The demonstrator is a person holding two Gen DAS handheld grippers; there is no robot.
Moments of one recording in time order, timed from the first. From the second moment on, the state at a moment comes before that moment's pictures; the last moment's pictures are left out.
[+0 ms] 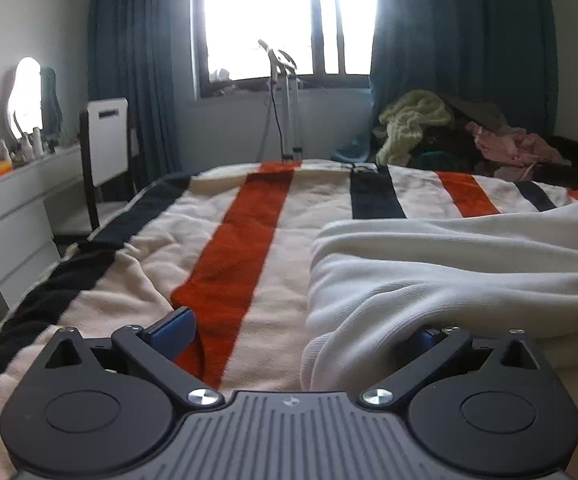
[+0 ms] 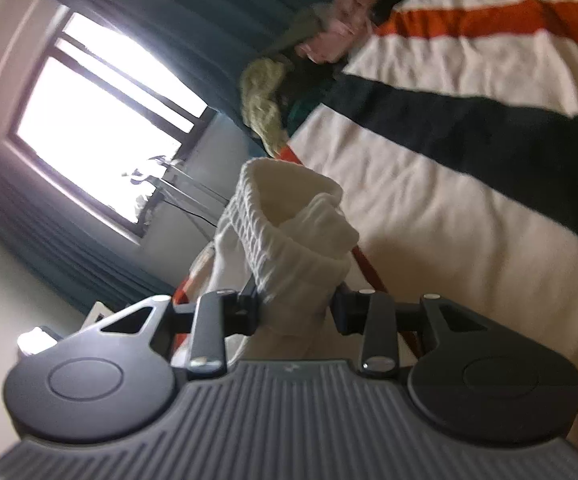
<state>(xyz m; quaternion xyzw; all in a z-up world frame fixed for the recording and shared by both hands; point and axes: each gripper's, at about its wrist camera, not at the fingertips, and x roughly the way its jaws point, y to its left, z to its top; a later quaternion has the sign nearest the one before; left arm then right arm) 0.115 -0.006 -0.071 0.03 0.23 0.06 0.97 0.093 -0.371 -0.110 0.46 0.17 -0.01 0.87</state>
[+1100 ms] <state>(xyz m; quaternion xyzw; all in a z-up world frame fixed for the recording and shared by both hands) 0.109 0.059 -0.091 -0.19 0.33 0.10 0.92 0.113 -0.354 -0.148 0.46 0.28 0.02 0.84</state>
